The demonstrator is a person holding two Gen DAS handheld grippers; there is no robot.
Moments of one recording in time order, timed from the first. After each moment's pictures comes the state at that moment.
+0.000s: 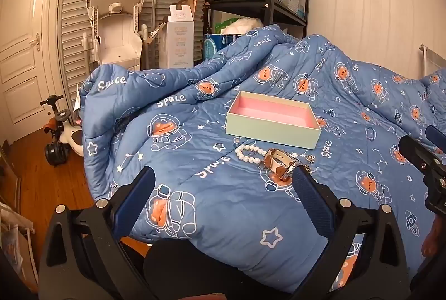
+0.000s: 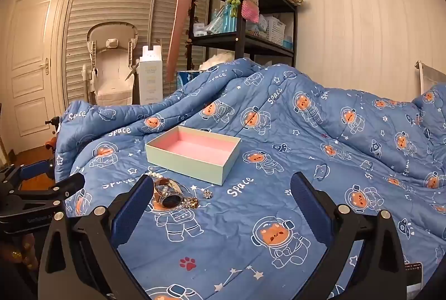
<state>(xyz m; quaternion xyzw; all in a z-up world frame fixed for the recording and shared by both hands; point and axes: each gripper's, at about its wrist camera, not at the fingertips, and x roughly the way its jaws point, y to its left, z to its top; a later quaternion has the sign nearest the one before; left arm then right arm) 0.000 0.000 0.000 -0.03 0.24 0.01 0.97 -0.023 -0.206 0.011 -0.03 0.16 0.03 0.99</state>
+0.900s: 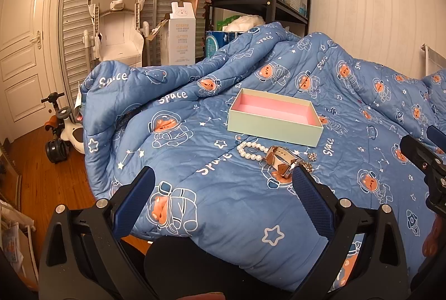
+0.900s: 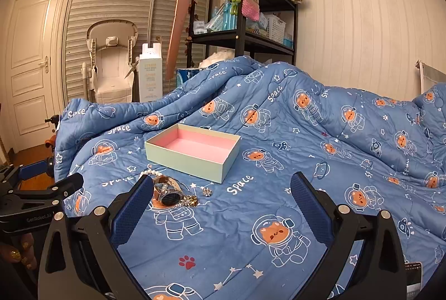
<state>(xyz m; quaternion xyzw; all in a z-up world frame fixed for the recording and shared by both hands) 0.001 0.002 -0.005 -0.03 0.25 0.01 0.97 -0.023 -0.207 0.009 -0.03 0.17 0.03 0.98</state>
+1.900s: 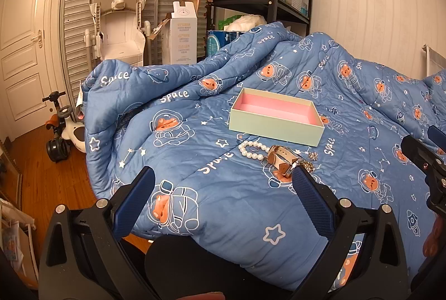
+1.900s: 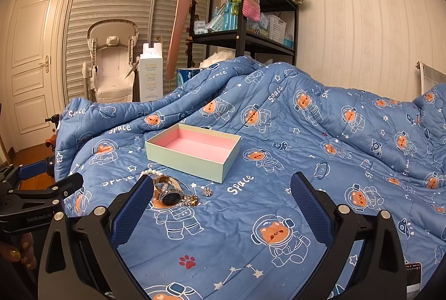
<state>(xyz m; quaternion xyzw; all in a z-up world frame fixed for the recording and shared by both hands) -0.002 0.011 -0.016 -0.03 0.25 0.01 0.97 -0.024 -0.206 0.009 -0.04 0.17 0.03 0.98</state>
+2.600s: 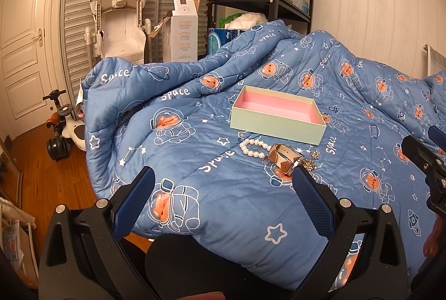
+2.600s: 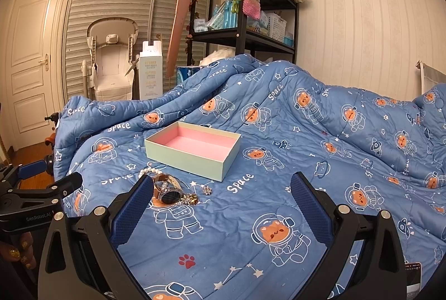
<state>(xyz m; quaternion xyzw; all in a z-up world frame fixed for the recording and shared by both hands) 0.000 0.019 -0.021 -0.03 0.25 0.01 0.97 -0.022 -0.204 0.008 -0.04 0.18 0.03 0.98</state>
